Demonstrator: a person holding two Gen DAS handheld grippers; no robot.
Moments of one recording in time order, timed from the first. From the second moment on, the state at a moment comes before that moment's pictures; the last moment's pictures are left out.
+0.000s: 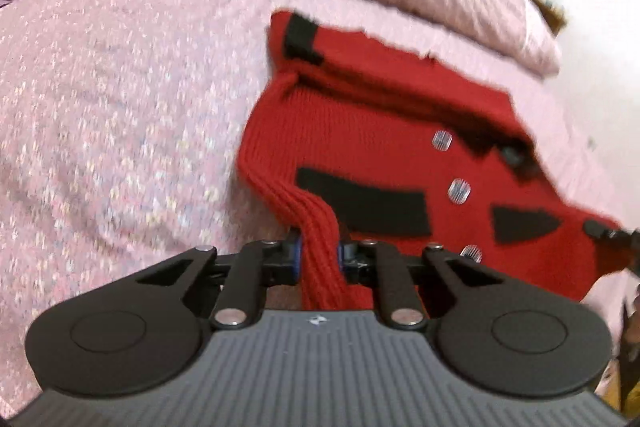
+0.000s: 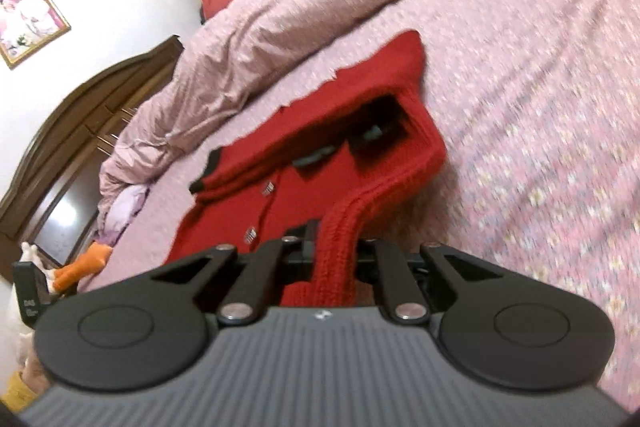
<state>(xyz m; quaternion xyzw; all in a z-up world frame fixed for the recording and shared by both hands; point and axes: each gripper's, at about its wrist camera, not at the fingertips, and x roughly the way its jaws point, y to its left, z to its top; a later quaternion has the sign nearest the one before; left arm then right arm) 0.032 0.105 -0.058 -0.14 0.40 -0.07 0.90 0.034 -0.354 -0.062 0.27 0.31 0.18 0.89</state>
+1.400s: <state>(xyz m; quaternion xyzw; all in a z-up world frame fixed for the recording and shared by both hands) 0.296 0.104 0.026 -0.15 0.32 -0.04 0.93 0.250 -0.343 0.012 0.23 0.22 0.18 0.93</state>
